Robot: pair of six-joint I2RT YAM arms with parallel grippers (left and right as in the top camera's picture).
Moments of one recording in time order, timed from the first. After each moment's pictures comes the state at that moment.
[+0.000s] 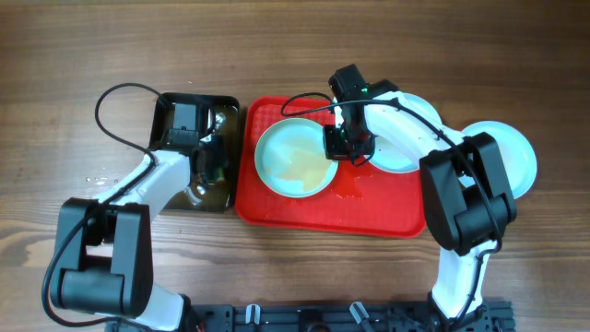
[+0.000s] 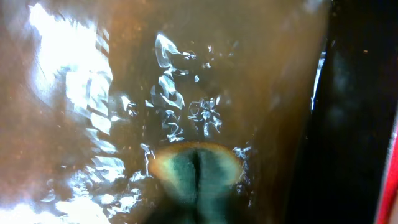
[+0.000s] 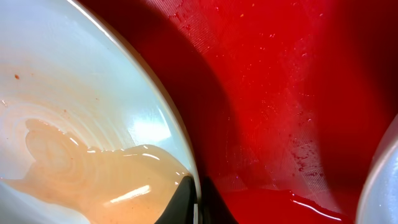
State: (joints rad) left arm -0.13 1.70 0.84 -0.28 -0.03 -0.26; right arm 0.40 2.07 1.41 -0.87 -0.21 0.33
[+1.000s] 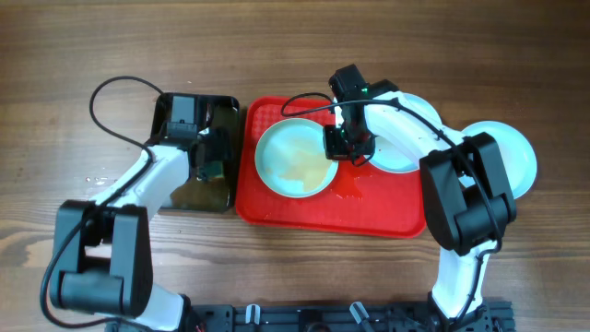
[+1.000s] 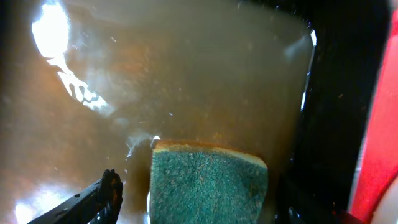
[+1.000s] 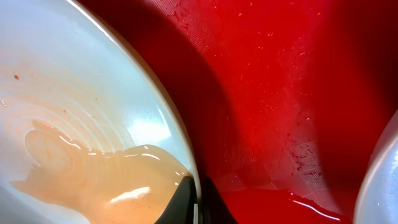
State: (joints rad) left arm -0.13 1.70 0.89 -0.30 -0.05 -0.29; right arm 0.40 2.07 1.41 -0.88 -0.20 0.33
